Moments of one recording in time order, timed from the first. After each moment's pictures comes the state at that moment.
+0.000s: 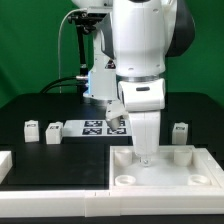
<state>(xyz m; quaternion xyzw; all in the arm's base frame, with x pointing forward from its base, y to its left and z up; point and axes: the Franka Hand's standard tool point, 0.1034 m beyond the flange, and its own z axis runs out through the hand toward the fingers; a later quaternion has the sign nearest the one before) 0.490 0.051 0.008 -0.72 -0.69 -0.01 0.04</state>
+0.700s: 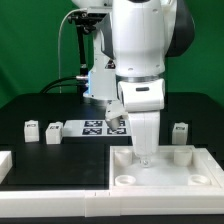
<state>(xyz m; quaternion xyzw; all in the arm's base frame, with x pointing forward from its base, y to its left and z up) 0.490 0.050 0.007 -0.72 -0.69 -0.01 0.04</state>
